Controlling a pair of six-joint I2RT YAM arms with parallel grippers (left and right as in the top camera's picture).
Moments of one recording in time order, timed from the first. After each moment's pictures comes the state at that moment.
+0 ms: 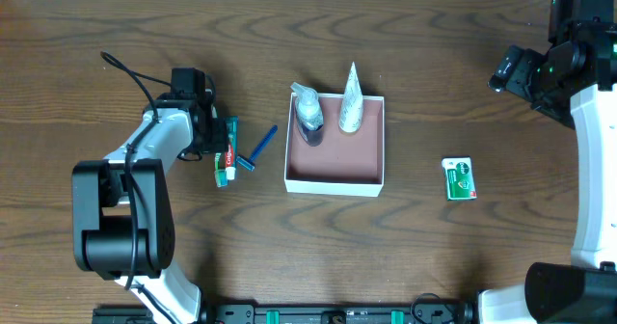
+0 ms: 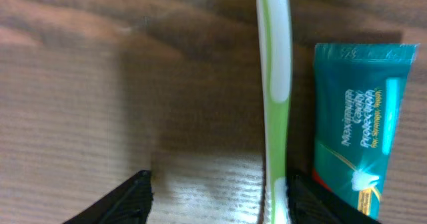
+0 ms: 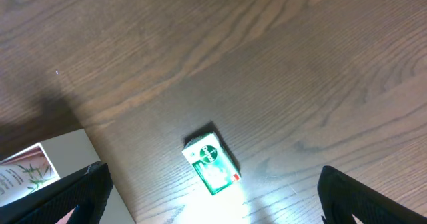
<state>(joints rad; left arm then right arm) 0.00 1.87 1.10 -0.57 -0.06 -0.08 -0.08 1.64 1.82 -1.39 0.16 0.47</state>
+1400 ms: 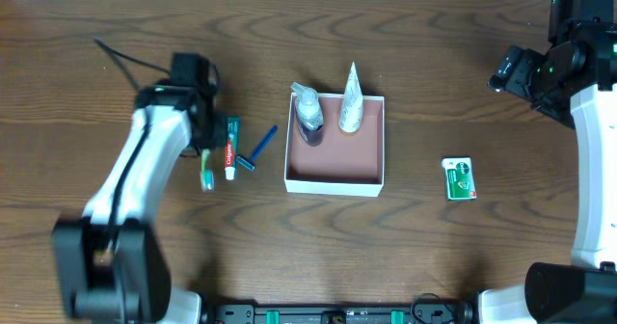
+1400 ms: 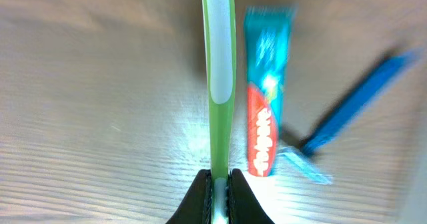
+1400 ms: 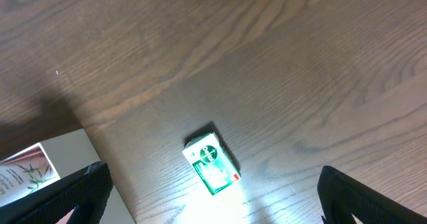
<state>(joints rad) -0.07 1.61 1.23 -0.90 -0.06 -0.10 -0.08 1.64 1.82 -1.39 0.16 0.47</state>
